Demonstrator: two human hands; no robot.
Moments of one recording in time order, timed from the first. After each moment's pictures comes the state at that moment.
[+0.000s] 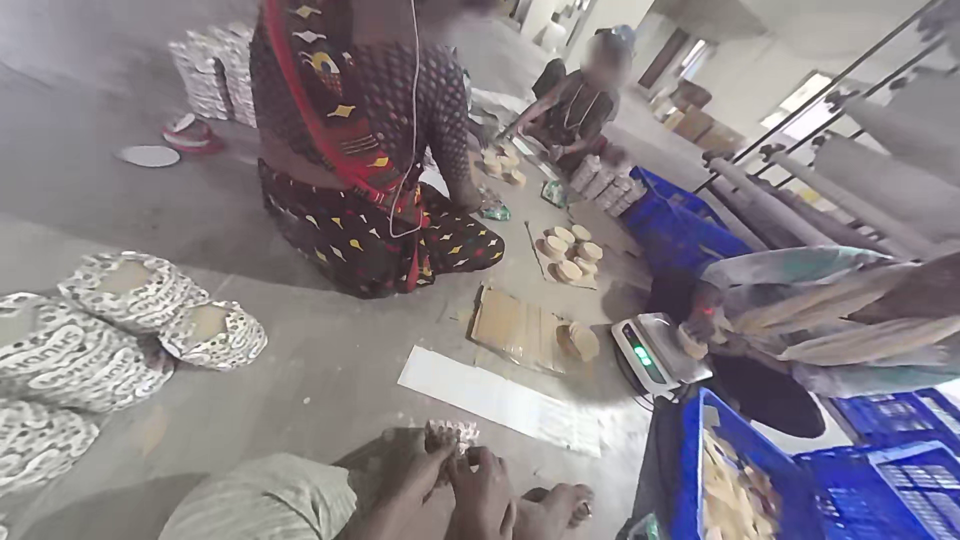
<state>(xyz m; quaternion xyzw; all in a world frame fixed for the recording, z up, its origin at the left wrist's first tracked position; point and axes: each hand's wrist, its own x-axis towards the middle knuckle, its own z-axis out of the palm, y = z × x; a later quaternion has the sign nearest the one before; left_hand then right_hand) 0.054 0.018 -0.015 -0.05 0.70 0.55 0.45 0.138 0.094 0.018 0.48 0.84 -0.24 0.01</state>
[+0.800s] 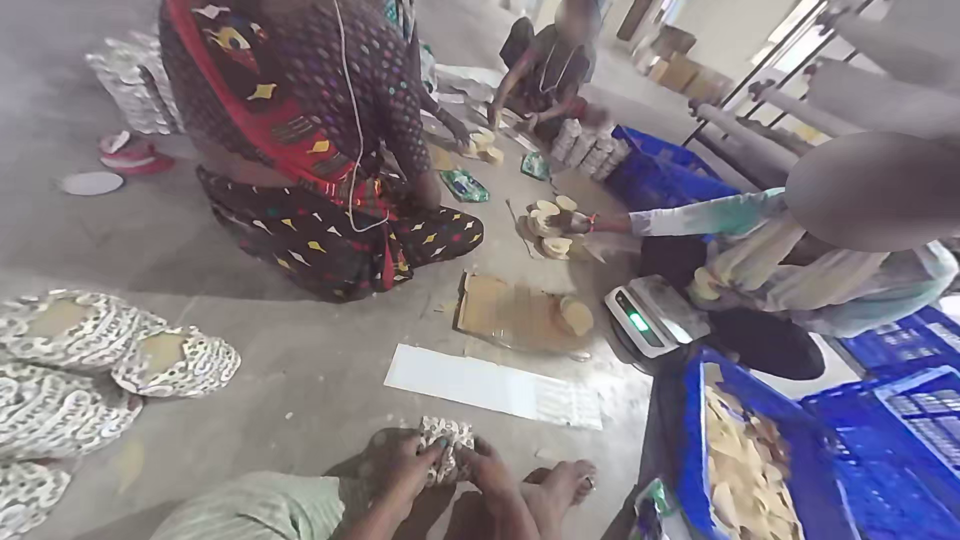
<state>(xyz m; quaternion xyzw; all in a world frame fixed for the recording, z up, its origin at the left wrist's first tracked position) 0.056 0.020 -0.011 -0.02 0.74 0.50 0.45 0.155 0.144 -0.011 0.46 0.53 -0.71 0.03</state>
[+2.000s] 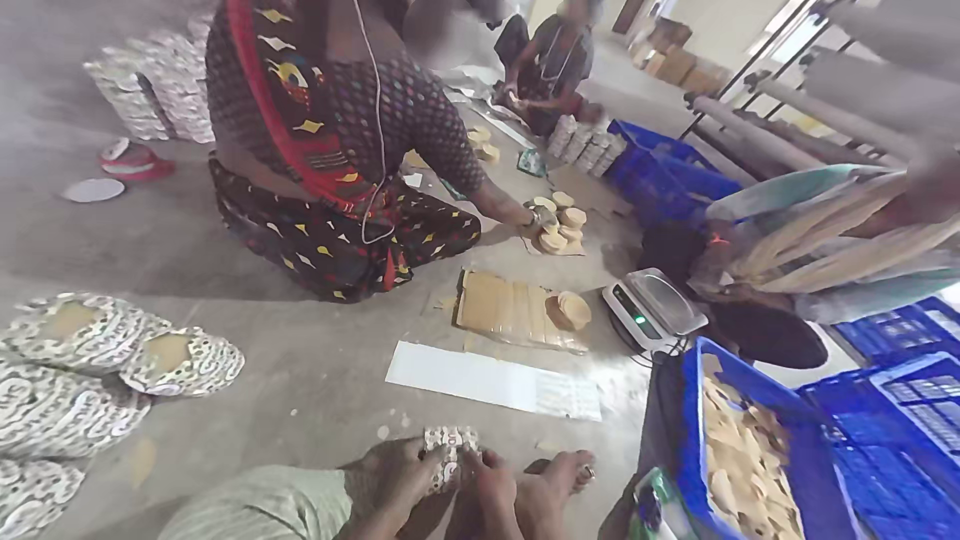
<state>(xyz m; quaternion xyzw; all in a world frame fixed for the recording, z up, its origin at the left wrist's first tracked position) 0.062 0.008 -0.004 0.05 0.77 0.45 0.44 0.167 0.117 0.010 0.56 0.64 -0.52 0.00</state>
